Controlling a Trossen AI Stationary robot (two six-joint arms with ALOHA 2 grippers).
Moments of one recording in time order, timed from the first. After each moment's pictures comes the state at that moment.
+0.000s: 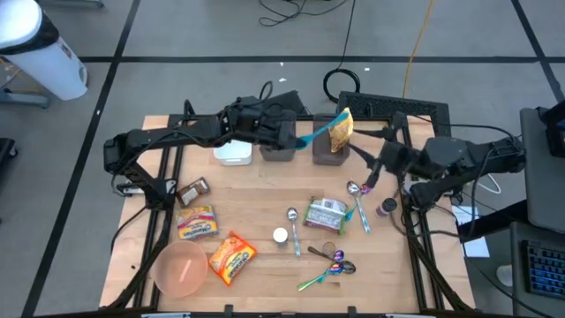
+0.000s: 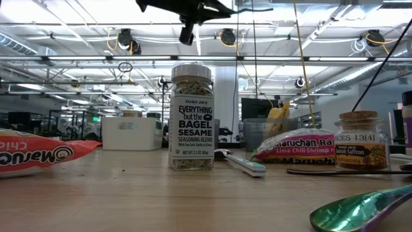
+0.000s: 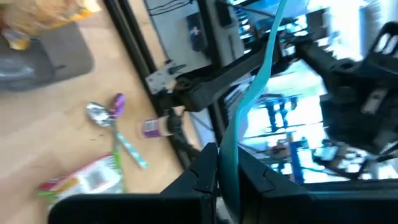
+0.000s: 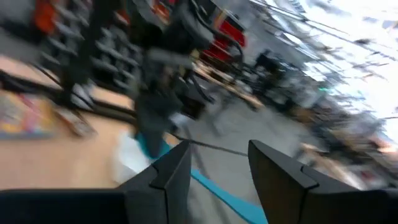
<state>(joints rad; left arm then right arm) 0.29 1.58 1.39 -0.07 0.36 -1.13 0.28 0.94 1.21 -0.34 0.75 -0.50</state>
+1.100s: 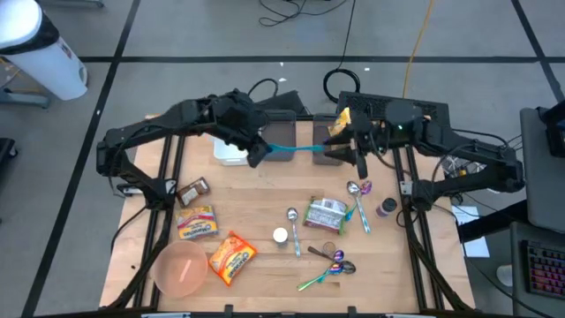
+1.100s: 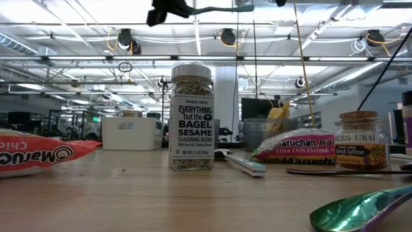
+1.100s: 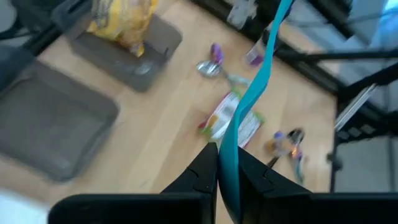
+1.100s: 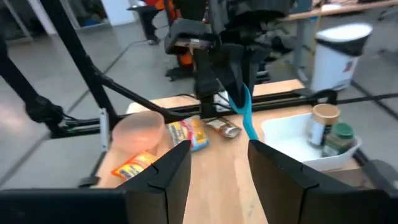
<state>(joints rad) 0.27 1.52 1.68 -0.91 0.21 -0.35 -0.23 1.07 1.22 -0.36 -0.28 0.11</state>
